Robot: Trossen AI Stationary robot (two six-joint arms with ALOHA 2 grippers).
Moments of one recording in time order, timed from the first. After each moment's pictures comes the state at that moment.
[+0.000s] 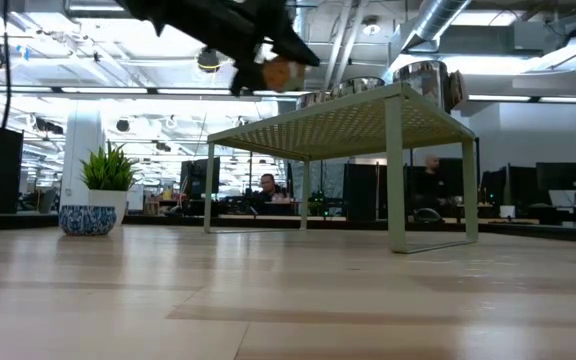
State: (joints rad) left arm 0.08 1.44 0.97 0.19 -0.20 -0.27; right arm 0.29 1.49 2.29 -1.57 0.65 0.37
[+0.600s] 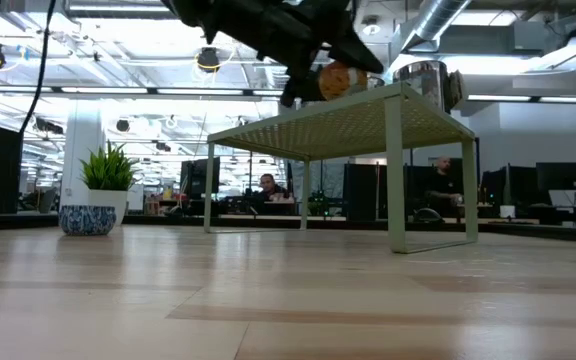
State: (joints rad) left arm -0.01 1.73 1.21 0.19 -0.15 -0.27; right arm 0.29 1.53 2.29 -1.57 0.65 0.36
